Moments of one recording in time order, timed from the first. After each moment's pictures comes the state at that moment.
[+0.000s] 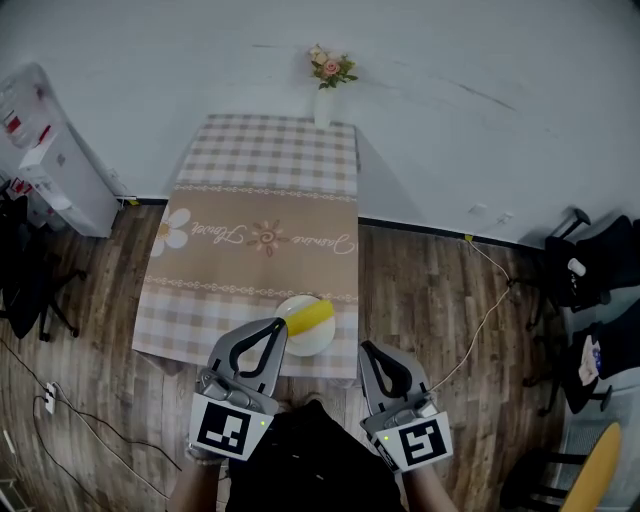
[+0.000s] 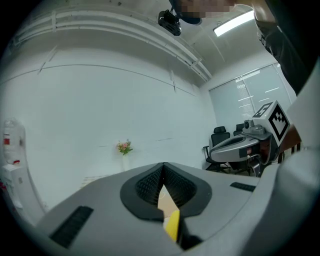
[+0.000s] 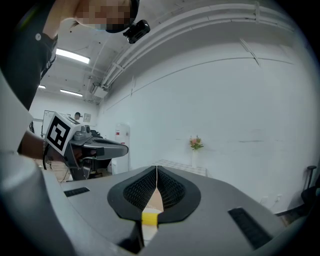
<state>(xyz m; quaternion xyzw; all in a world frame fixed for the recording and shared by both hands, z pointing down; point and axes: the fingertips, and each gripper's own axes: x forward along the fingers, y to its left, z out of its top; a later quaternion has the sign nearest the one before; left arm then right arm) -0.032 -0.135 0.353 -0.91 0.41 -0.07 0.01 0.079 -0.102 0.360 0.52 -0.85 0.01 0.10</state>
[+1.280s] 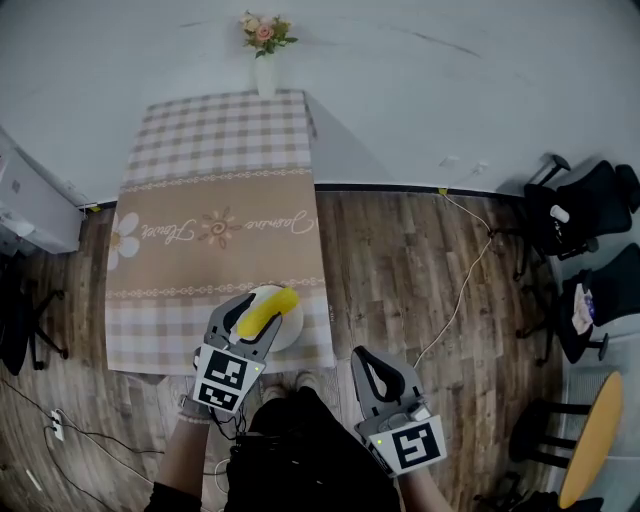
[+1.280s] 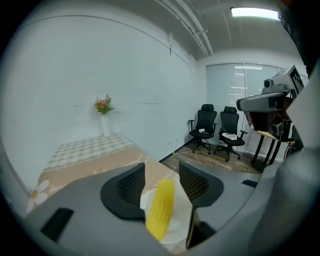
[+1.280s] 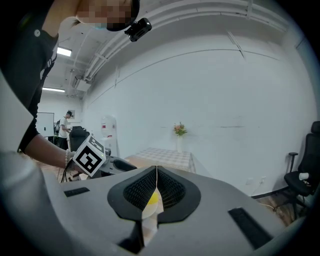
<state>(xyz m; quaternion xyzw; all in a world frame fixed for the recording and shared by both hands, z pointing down) 0.037 -0.191 0.511 -0.93 0.30 -0.22 -0.05 0.140 -0.096 0.397 0.58 -0.80 0.07 0.12</state>
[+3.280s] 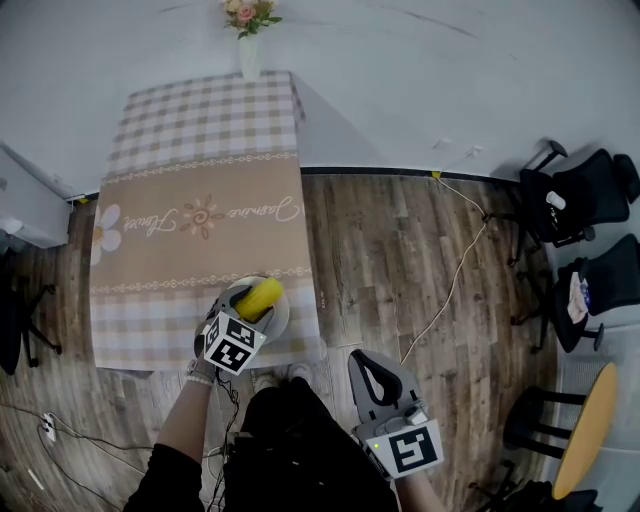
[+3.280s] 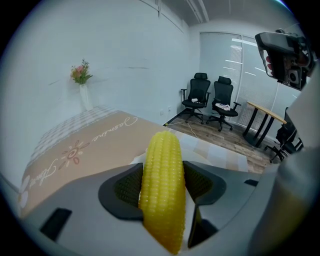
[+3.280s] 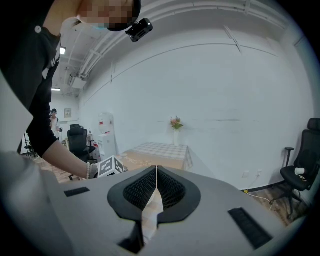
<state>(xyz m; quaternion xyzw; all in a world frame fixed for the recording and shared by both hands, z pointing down) 0.061 -0.196 0.662 -0.89 0.23 -0.38 -0.09 0.161 -0.086 0.415 0.58 -0.79 0.10 0.13</state>
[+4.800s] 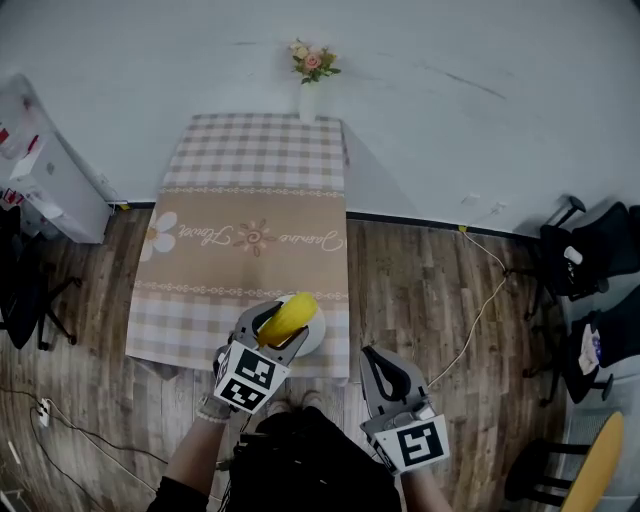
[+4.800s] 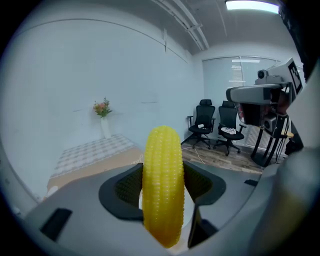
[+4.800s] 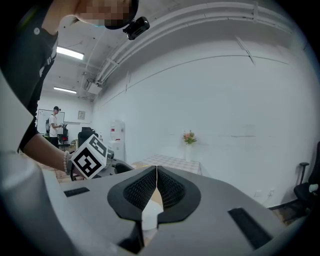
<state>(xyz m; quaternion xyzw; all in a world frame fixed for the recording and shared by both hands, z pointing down) 0.026 -0.168 0.504 -0.92 0.30 -0.24 -0.05 0.110 -0.094 0.382 0.54 -0.83 0.03 0.12</state>
